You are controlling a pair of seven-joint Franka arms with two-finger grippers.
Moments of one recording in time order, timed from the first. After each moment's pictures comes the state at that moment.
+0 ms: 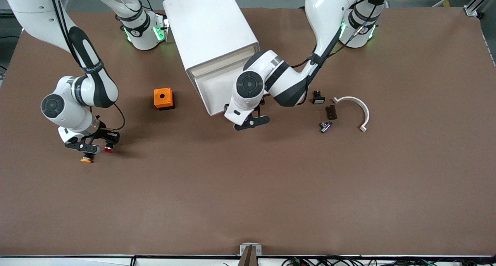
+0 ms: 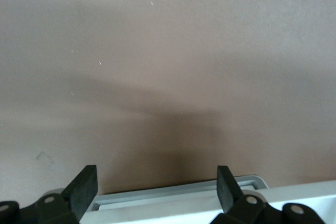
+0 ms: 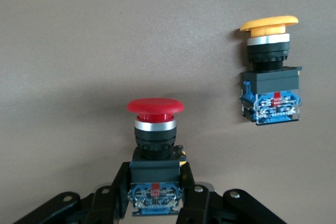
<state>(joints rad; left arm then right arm) -0.73 0.73 -0.11 -1.32 -0.19 1.94 -1.00 -0.04 0.40 -0.08 -2.21 -0.03 2.60 0.11</state>
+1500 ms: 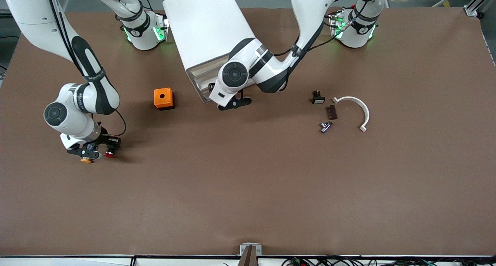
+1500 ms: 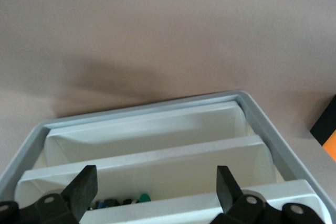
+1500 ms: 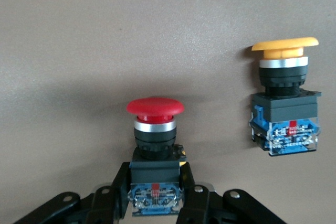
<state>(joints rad) -0.84 0.74 -0.11 -1.35 -0.42 1.94 -1.00 -0.04 0.47 -0.07 -2.14 -0.03 2.60 0.11</state>
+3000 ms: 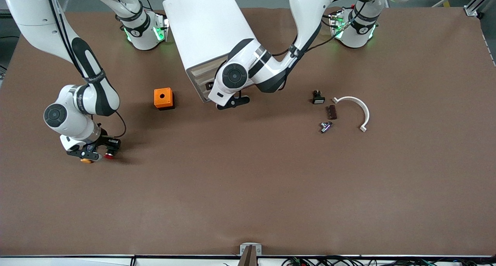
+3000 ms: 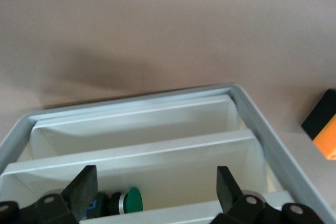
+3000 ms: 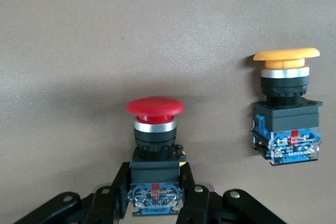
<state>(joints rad) -0.84 0.75 -0.10 -1.34 -0.46 1.95 -1.00 -0.04 0.48 -0.07 -2.12 -0.03 2.60 0.11</state>
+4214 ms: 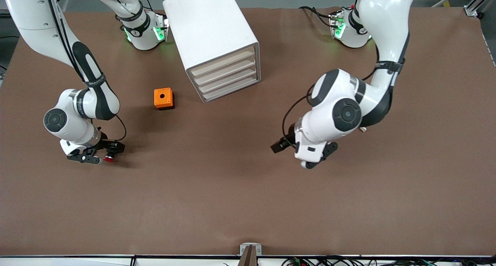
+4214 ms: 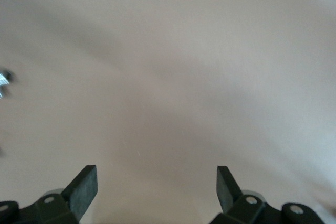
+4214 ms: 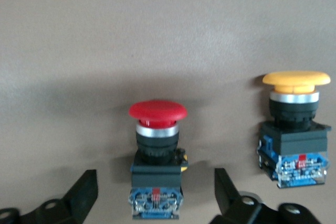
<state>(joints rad) -0.40 0.61 -0.08 -1.33 -0.25 1.95 -1.00 -0.04 0.51 -0.06 -2.05 -0.03 2.53 0.09</state>
